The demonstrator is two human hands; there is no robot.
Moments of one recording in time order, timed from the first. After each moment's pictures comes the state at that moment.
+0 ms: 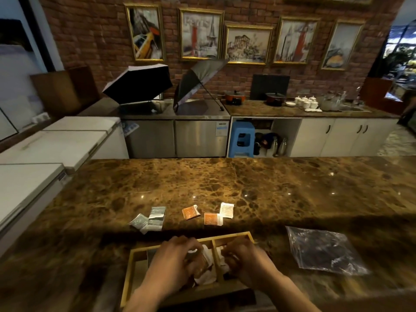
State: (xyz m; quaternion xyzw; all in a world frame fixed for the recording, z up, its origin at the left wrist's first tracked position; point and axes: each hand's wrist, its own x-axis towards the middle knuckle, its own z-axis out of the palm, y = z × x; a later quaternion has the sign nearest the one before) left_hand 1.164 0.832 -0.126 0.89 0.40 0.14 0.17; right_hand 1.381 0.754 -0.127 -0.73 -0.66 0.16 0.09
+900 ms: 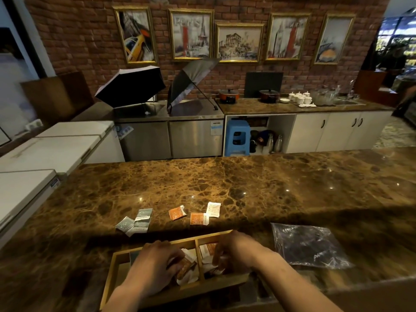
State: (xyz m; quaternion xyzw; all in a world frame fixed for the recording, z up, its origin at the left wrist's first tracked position) left_hand 1.171 0.830 -0.125 0.90 0.40 0.09 0.15; right_hand 1.417 0.760 -0.108 -0.69 -0.68 0.26 0.06
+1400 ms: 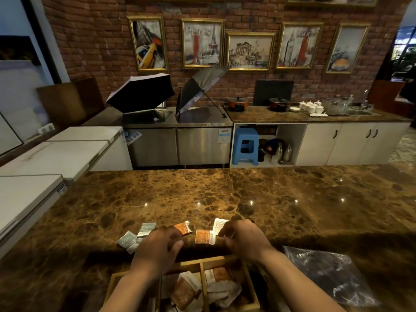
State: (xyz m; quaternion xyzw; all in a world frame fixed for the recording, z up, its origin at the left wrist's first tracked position) left_hand 1.197 0.894 -0.112 0.83 0.51 0.17 0.17; right_hand 1.438 0.820 -0.087 -0.74 -0.63 0.17 0.17
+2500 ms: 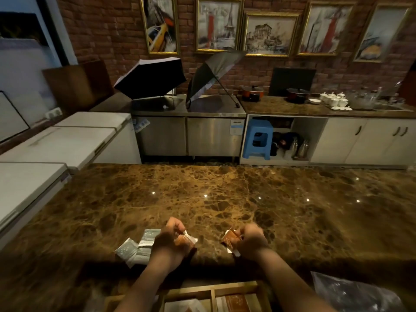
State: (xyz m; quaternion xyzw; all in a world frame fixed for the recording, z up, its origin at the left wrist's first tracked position) left_hand 1.228 0.971 -0.157 0.68 0.55 0.28 0.41; right_hand 1.458 0.920 -0.151 -0.83 -0.48 0.26 0.14
